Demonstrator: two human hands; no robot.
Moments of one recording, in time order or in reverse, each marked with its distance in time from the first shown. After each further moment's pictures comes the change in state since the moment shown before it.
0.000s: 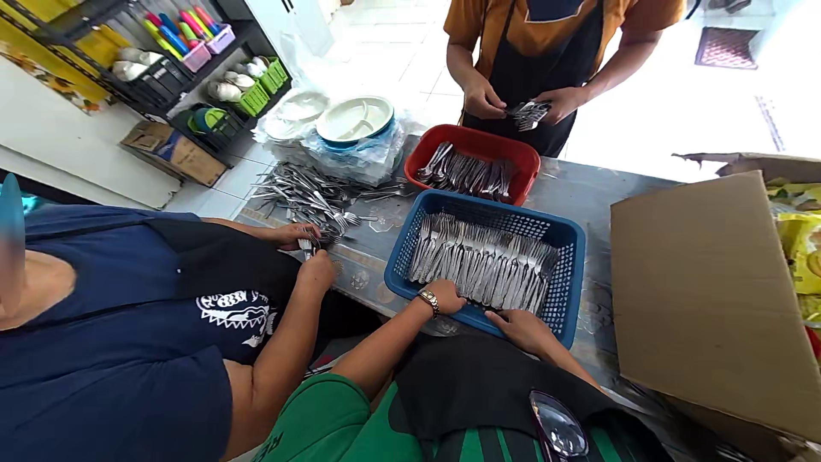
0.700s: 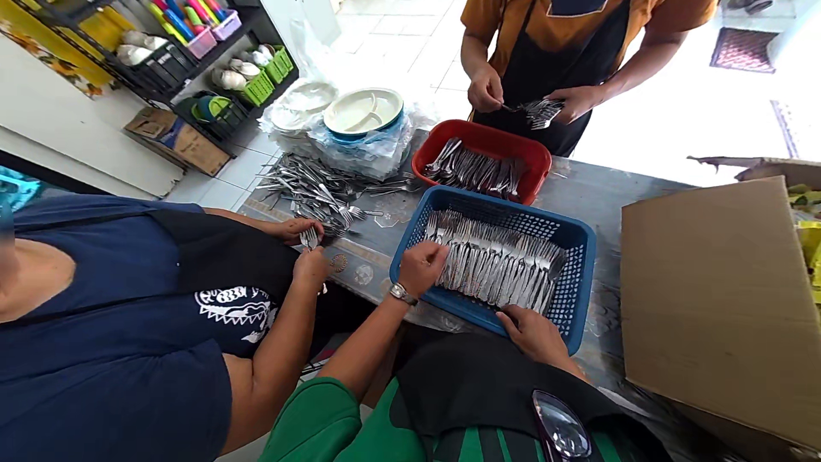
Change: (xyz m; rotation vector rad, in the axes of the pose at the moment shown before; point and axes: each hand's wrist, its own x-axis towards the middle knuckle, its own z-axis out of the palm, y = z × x) left_hand -0.043 -0.039 -0.011 -0.482 1.229 0.471; right_hand -0.020 0.004 0.019 -0.039 0.377 -0.219
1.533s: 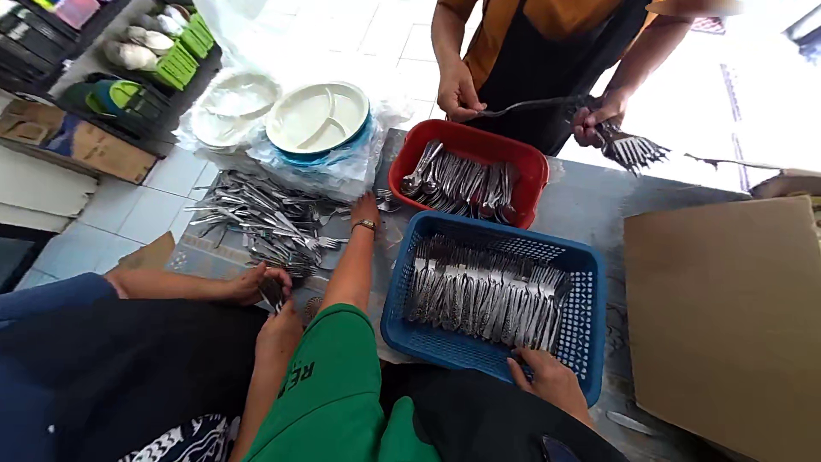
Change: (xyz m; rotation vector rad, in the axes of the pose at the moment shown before) left_hand 0.220 -0.211 0.005 0.795 -0.525 -0.517; right_hand 0.001 0.000 0.030 -0.123 0.475 -0.042
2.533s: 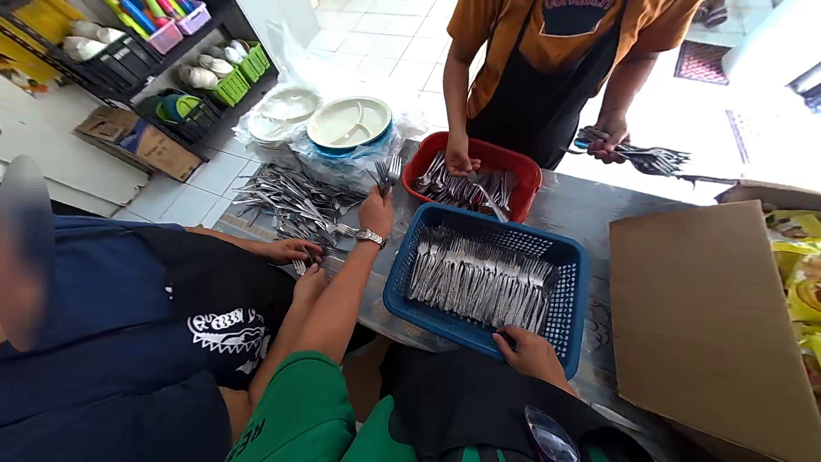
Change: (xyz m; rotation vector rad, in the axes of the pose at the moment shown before) left_hand -0.169 0.032 -0.085 -0.655 0.321 -0.027; right_hand 0.008 0.008 -0.011 0.170 -0.234 -0.006
